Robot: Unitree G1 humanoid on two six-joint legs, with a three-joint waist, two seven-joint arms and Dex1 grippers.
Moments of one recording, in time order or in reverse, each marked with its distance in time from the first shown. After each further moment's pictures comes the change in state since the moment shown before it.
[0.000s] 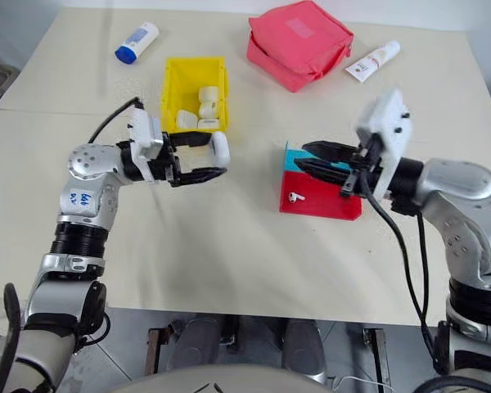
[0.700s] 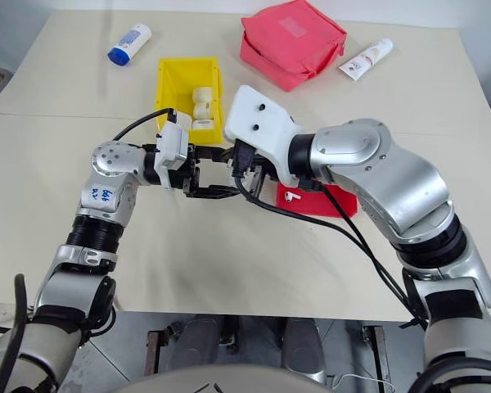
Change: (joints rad) left arm -0.028 -0.038 -0.118 0.035 -0.015 -0.019 -0.247; right arm -0.567 0.087 0.621 -0.016 -0.219 0.185 -0.232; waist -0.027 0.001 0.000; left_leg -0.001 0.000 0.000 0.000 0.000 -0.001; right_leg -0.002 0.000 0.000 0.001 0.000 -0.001
